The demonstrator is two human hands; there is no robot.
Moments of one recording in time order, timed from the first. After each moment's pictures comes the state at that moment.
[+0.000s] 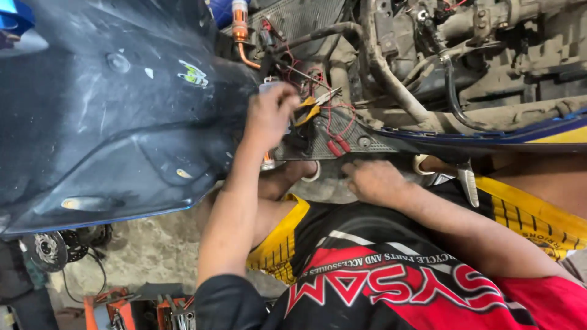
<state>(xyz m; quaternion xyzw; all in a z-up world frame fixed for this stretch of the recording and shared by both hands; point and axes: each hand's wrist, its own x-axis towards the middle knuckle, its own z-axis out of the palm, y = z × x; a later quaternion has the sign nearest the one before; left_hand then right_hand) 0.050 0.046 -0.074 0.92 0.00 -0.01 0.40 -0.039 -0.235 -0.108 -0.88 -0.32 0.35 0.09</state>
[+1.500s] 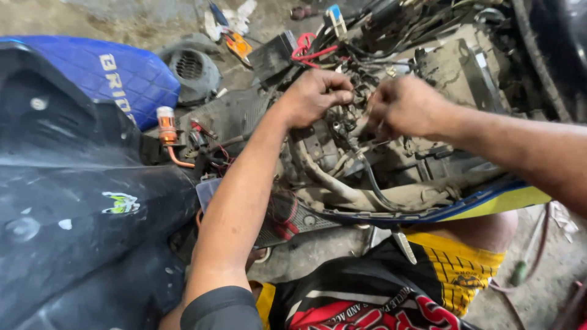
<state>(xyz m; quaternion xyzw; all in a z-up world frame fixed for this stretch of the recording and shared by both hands) 0.288 -0.132 -0.028 0.71 -0.34 -0.21 0.58 0.221 -0.317 0.101 -0.90 0.13 0.34 0.25</state>
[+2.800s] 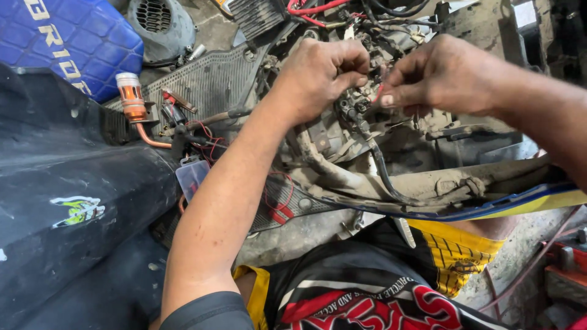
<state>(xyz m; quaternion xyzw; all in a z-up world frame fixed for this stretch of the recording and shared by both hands) 0.269 -0.126 -0.022 0.76 -0.35 0.00 0.54 0.245 -0.314 0.118 -0.88 0.09 0.41 0.20</state>
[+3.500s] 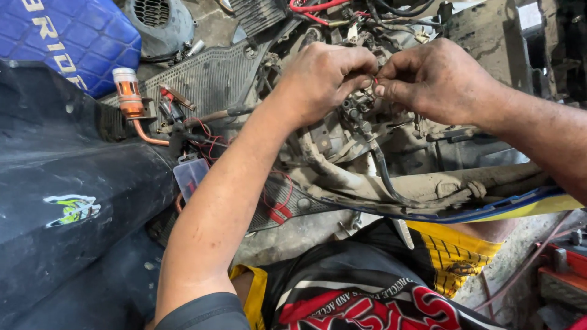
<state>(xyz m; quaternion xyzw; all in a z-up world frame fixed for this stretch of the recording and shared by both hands) 0.268 -0.126 -0.028 0.78 -0.40 0.04 0.48 0.237 -0.335 0.080 -0.94 -0.02 0.28 0.20</state>
